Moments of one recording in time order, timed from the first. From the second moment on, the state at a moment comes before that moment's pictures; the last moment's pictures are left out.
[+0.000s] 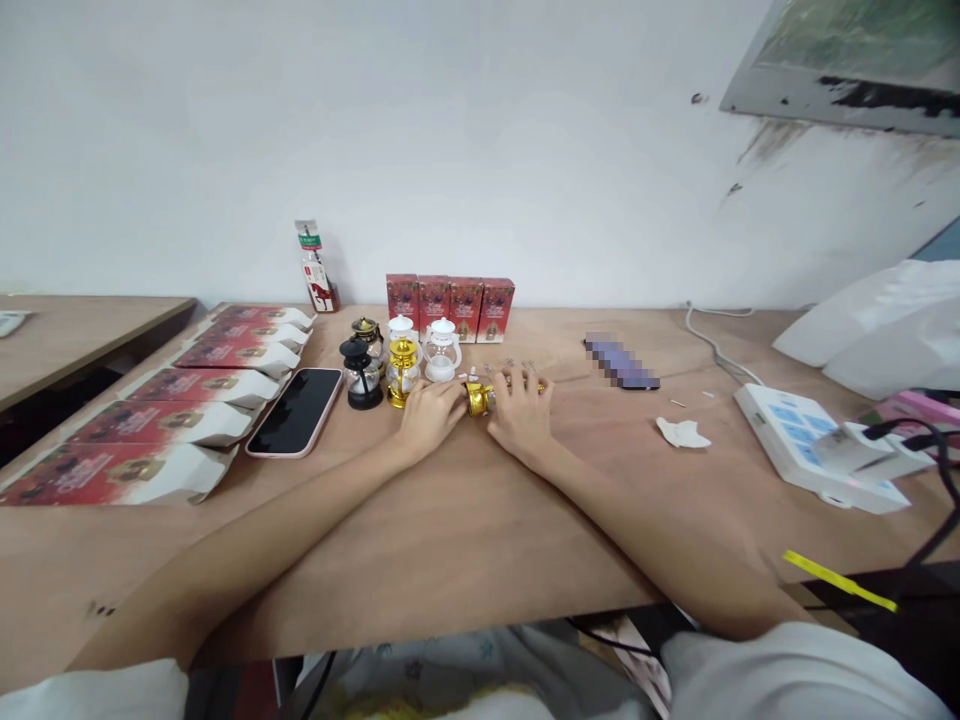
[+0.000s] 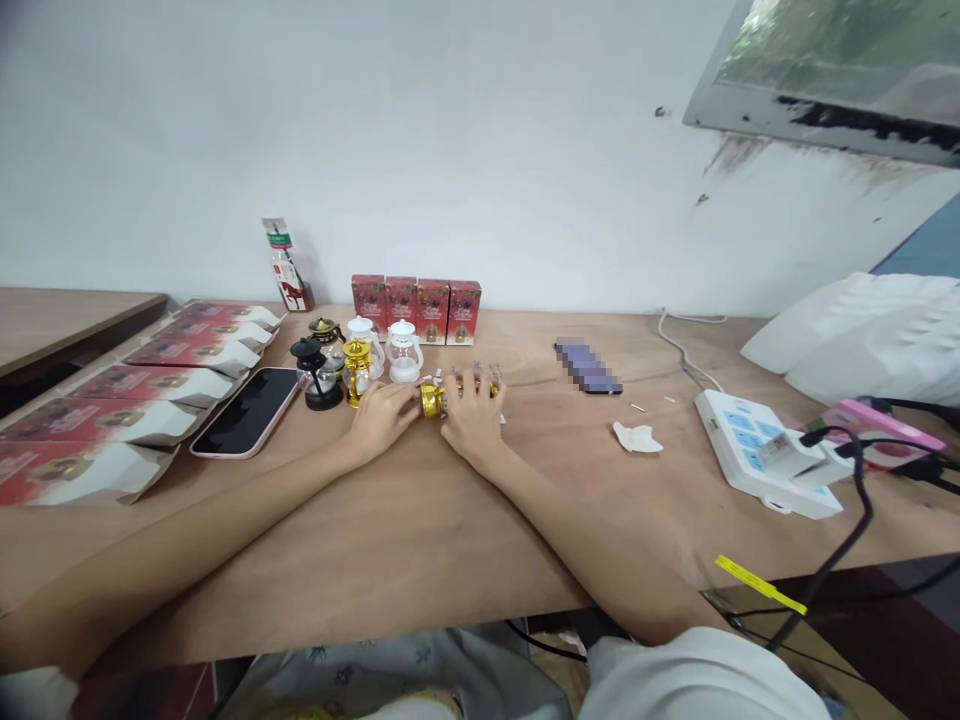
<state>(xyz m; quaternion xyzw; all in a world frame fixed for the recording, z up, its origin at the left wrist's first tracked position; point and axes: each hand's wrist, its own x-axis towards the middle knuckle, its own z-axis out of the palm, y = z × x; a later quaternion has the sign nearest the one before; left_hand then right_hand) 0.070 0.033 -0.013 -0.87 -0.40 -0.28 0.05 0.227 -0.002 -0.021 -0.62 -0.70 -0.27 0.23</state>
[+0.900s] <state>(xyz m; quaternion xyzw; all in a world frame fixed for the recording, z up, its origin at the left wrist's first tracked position) 0.073 0.038 -0.015 -0.89 -0.40 -0.23 0.04 0.244 0.008 -0.018 -0.61 -0.70 -0.19 0.31</state>
